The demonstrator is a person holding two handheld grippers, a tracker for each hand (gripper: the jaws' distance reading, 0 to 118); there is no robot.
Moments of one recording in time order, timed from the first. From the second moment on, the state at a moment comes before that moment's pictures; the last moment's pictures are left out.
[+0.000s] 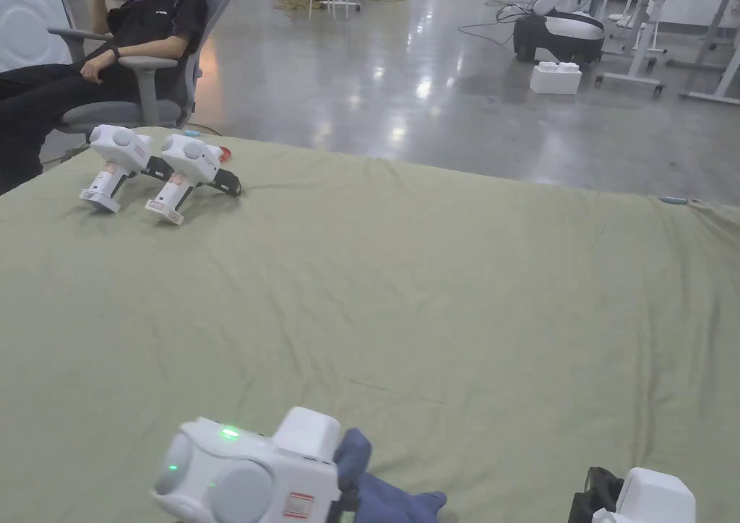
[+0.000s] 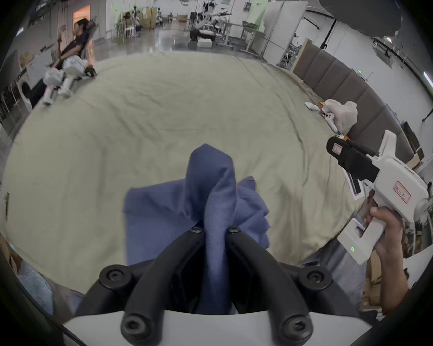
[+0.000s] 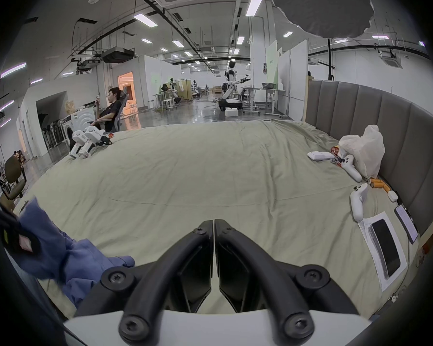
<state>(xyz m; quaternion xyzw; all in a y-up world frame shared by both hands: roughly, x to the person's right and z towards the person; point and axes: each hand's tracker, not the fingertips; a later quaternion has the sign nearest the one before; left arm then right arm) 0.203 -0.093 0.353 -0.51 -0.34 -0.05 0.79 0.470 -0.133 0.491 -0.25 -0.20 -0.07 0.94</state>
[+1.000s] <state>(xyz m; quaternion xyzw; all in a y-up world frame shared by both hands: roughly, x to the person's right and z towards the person) 0.214 -0.183 0.354 -0.56 -0.39 0.14 0.71 0.477 -0.139 0.500 -0.27 -0.22 -0.08 0.94</state>
